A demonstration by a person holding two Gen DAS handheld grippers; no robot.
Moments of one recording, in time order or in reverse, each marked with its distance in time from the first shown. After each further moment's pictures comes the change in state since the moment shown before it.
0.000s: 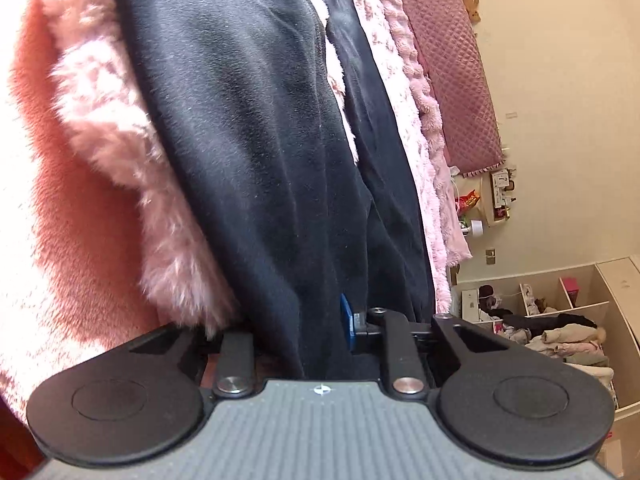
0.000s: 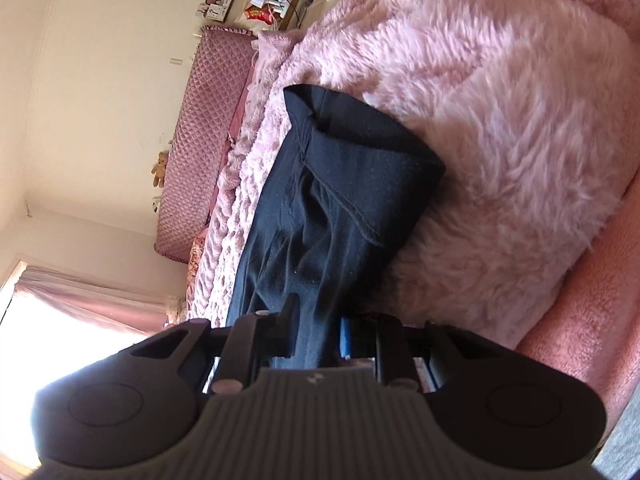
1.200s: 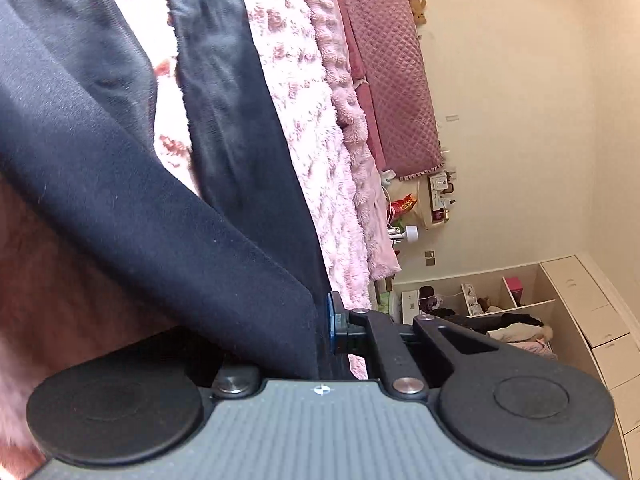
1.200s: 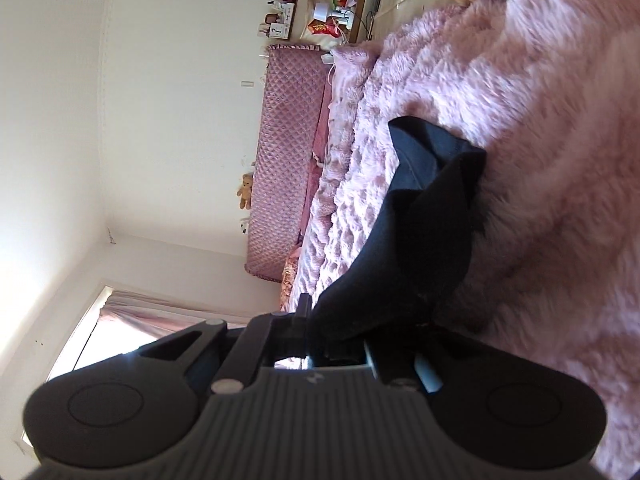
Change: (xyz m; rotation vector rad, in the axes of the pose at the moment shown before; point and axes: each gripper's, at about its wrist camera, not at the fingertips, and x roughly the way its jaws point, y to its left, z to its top) left arm 0.019 -0.074 0.061 0.031 0.003 -0.186; right arm 0.020 0.043 0.054 0.063 -0.041 0.308
